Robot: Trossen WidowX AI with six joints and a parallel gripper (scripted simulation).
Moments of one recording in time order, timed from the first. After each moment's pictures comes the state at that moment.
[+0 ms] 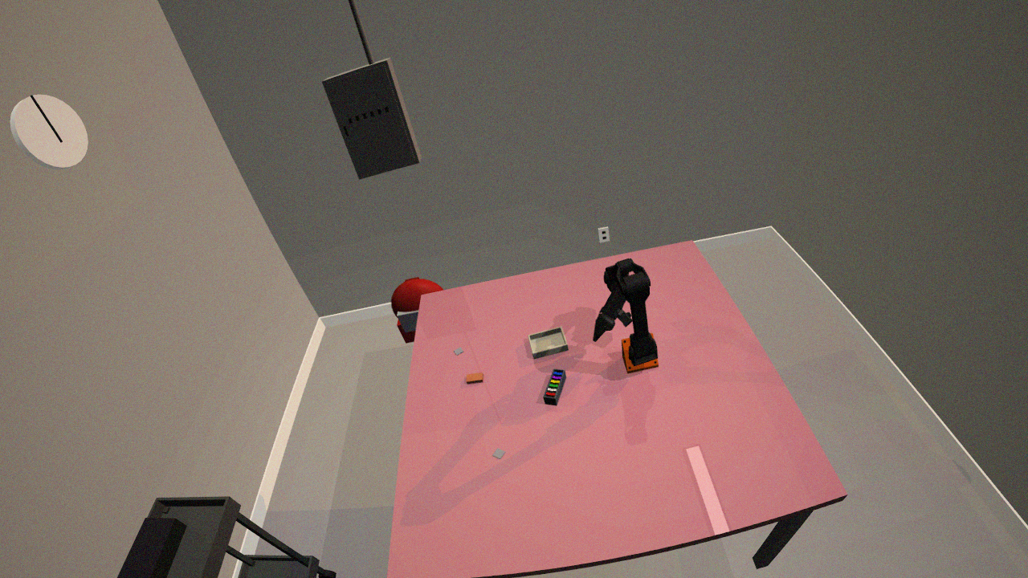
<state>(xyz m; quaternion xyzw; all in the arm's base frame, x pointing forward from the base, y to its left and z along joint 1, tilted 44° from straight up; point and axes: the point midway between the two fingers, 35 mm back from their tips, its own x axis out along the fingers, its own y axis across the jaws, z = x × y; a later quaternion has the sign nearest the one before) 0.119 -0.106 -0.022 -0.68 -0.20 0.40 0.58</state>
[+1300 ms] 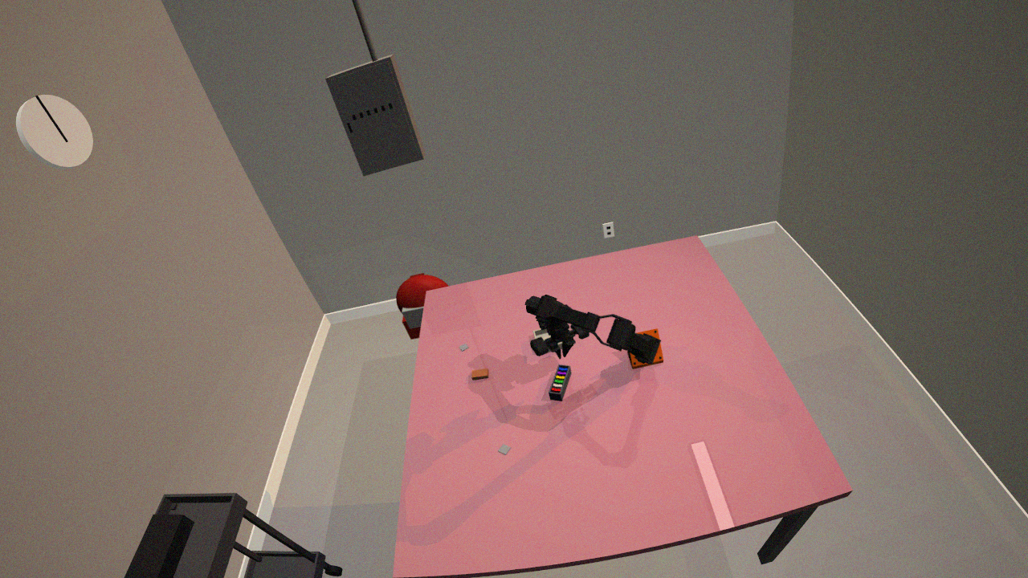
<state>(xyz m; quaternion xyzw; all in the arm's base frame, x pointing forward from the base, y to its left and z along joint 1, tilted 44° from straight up) 0.283 -0.049 0.055 -0.62 -0.67 0.12 -0.38</state>
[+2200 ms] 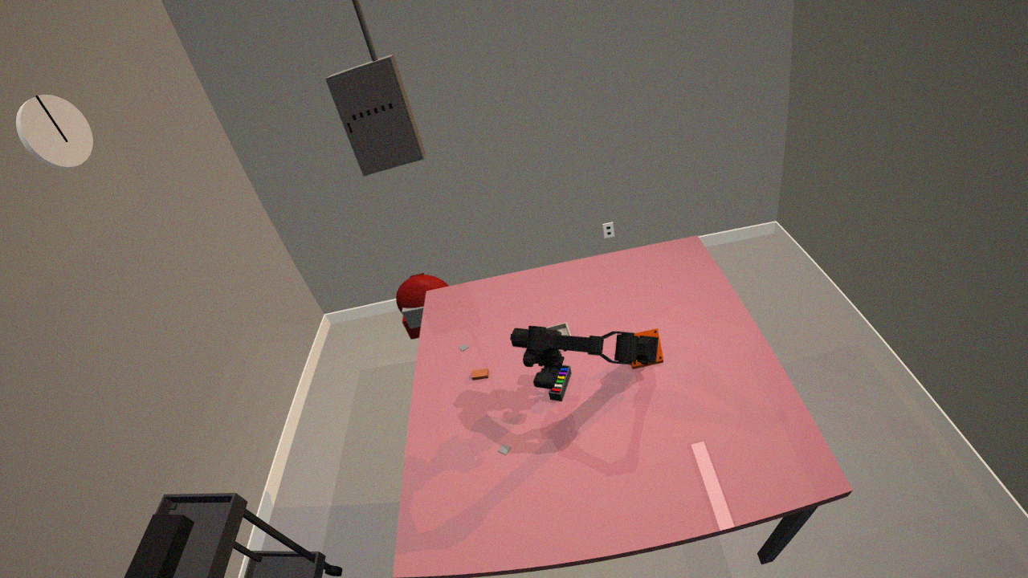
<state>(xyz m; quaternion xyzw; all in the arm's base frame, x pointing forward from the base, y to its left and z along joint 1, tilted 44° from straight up) 0.316 0.020 0.096 -0.38 -0.69 -0.14 -0.60</state>
